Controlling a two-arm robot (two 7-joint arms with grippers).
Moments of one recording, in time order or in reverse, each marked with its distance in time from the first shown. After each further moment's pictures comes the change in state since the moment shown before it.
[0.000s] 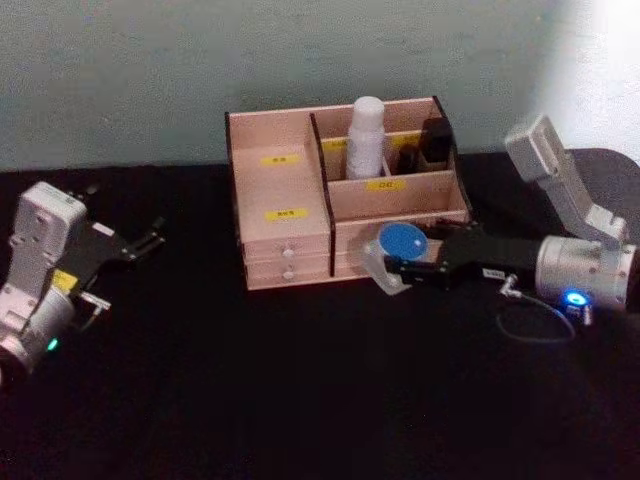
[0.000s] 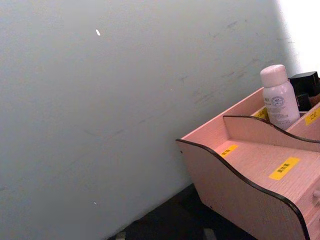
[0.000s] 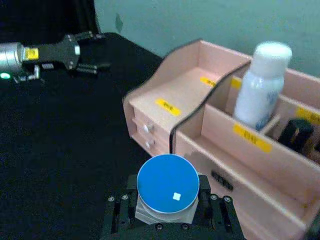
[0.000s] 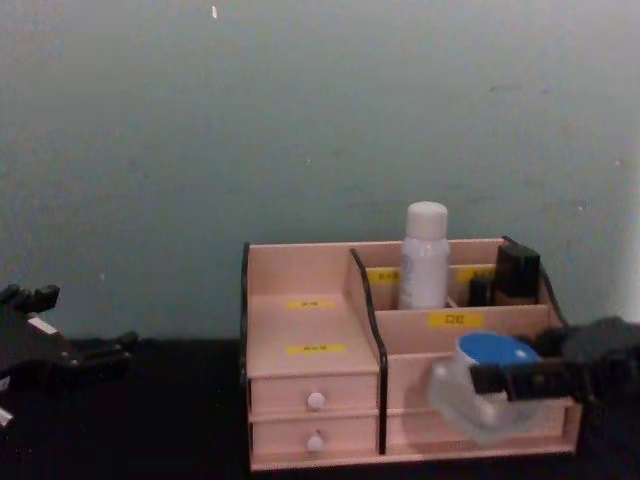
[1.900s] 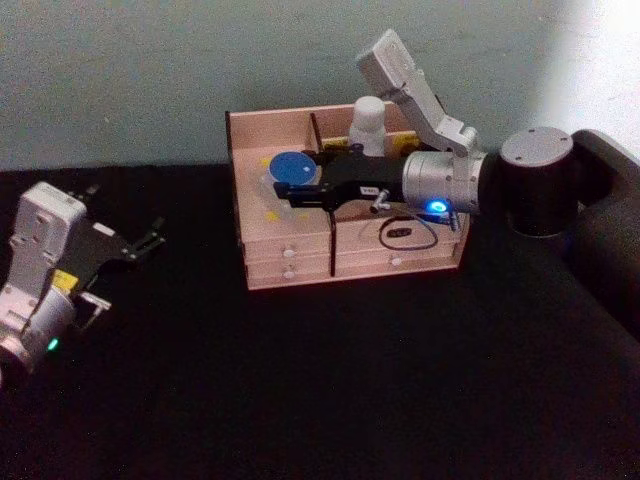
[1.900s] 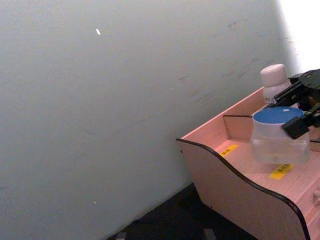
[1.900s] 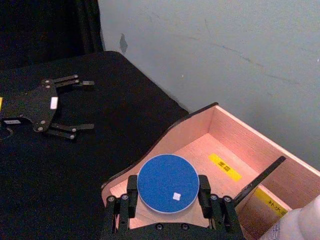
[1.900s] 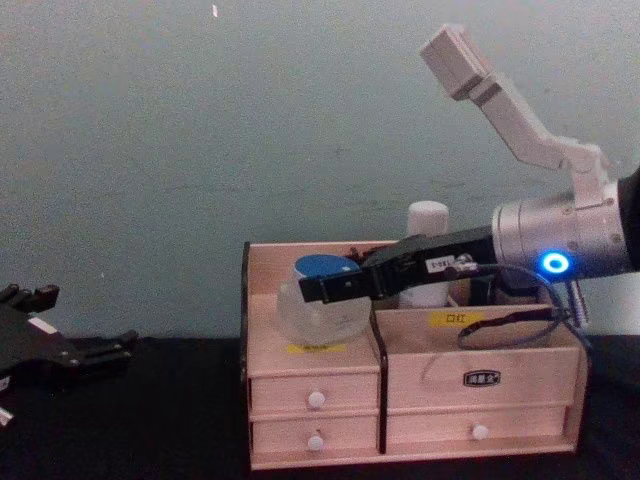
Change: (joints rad) left arm 0.000 0.000 0.000 0.000 0.000 0.000 0.000; right arm 0.383 -0.344 -0.164 0.457 -0.127 -0.058 0.029
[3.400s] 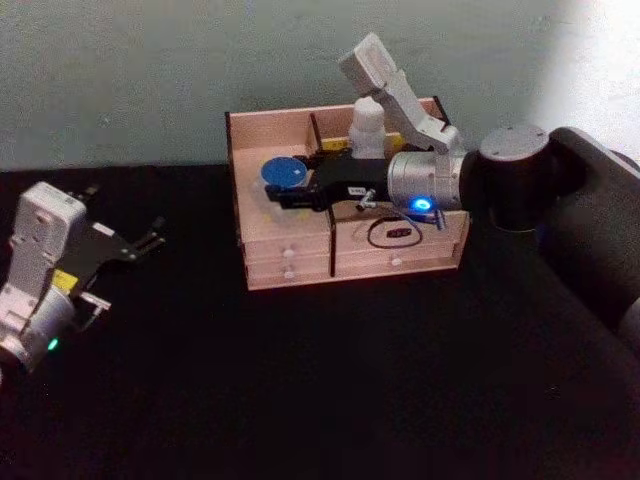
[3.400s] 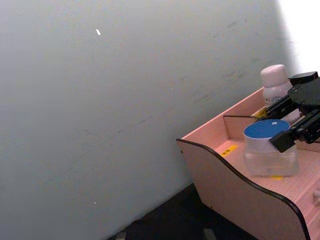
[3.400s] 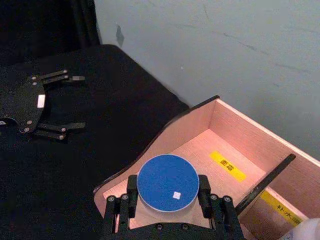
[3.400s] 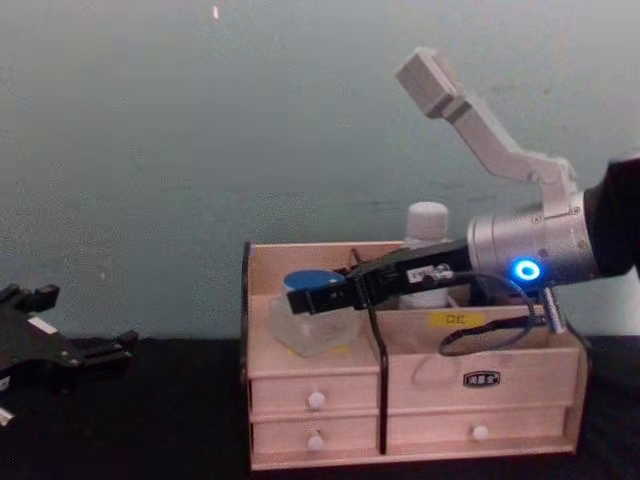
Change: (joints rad) left arm 0.000 0.000 0.000 0.000 0.000 0.000 0.000; right arm 0.047 -0.079 0.019 0.140 -0.046 0.002 0.026
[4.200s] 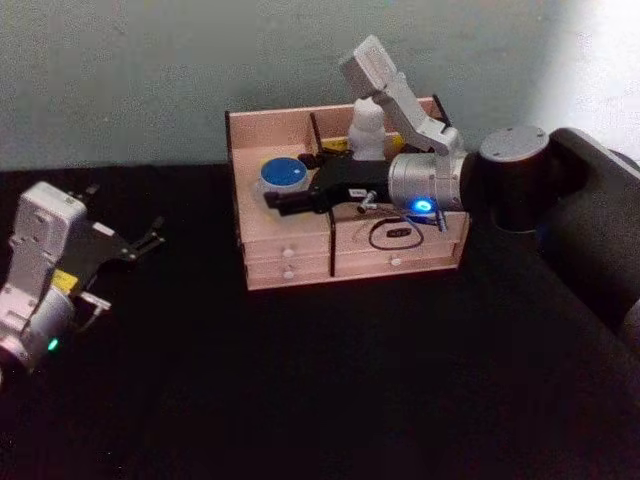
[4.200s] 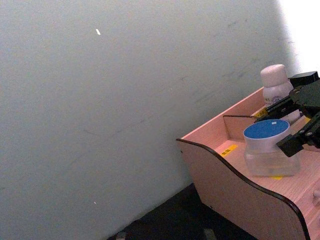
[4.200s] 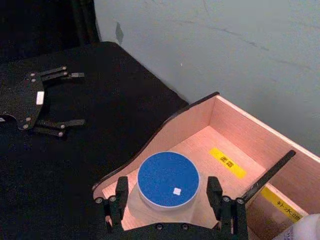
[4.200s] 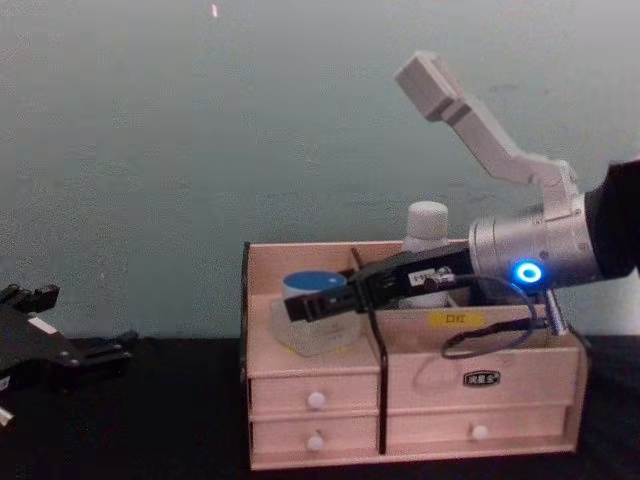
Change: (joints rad) left arm 0.000 0.000 0.000 0.000 0.000 0.000 0.000; right arm -0.001 0.002 -0.002 -0.002 -0.003 0.003 -0.001
